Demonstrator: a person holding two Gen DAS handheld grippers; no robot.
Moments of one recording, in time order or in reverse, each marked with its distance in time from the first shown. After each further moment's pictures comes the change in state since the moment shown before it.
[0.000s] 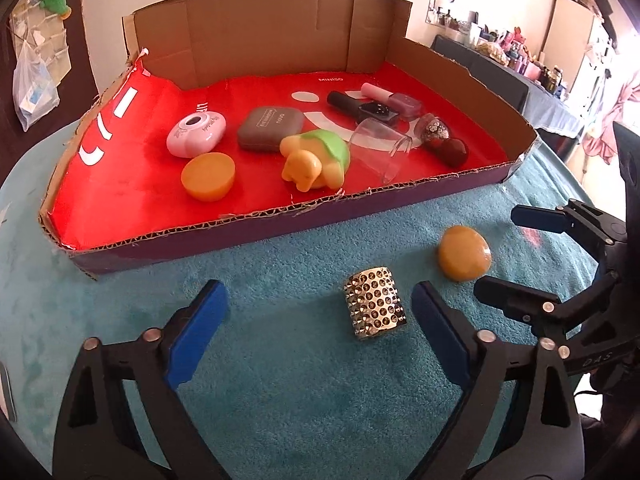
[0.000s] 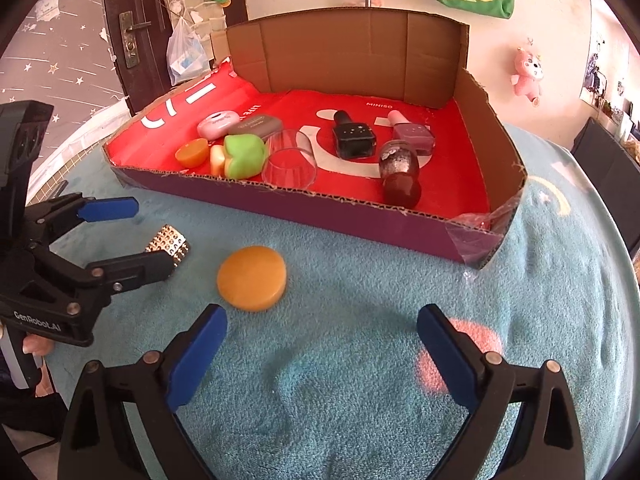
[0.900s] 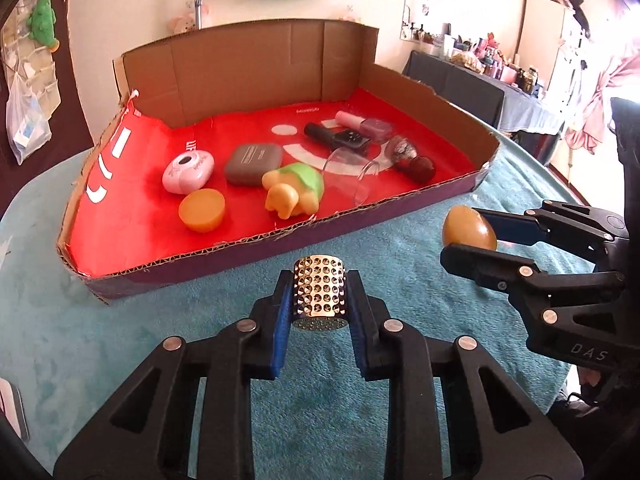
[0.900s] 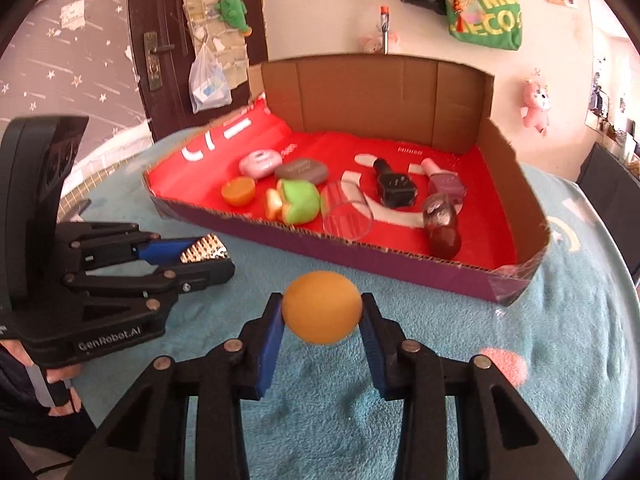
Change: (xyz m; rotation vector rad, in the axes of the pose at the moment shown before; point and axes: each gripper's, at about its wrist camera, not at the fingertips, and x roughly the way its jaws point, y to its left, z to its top) left arm -0.028 -0.009 -0.003 0.081 -0.106 -0.033; right arm -0.026 0.038 0.007 -0.002 -0.150 0.021
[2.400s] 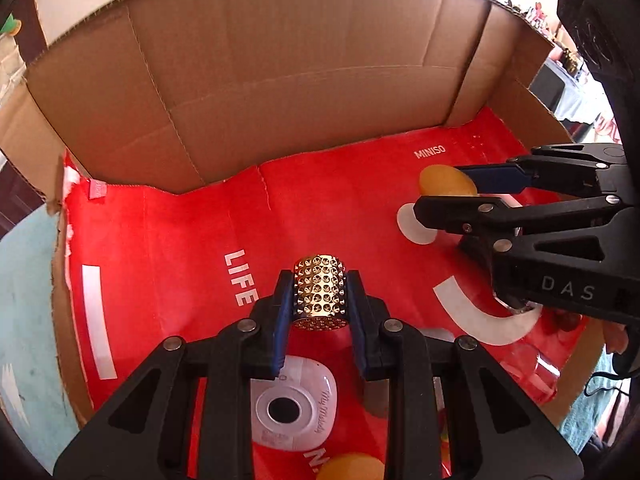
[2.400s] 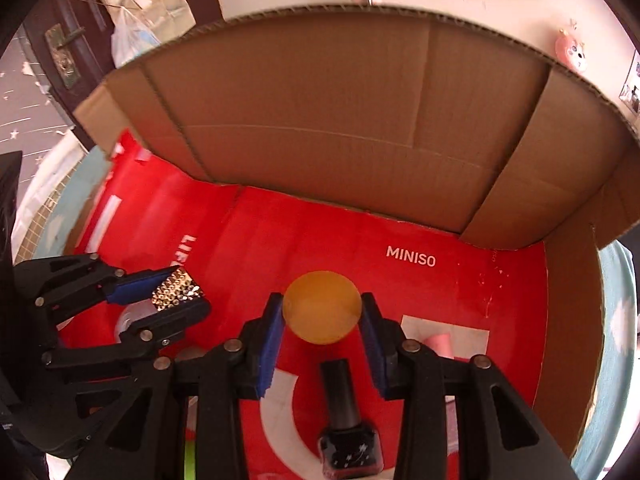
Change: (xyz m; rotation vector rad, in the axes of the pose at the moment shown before) left arm 0.144 0.106 0.150 -0.037 0.284 0.012; right arm 0.198 -0.060 0.195 0.062 0.389 -0.019
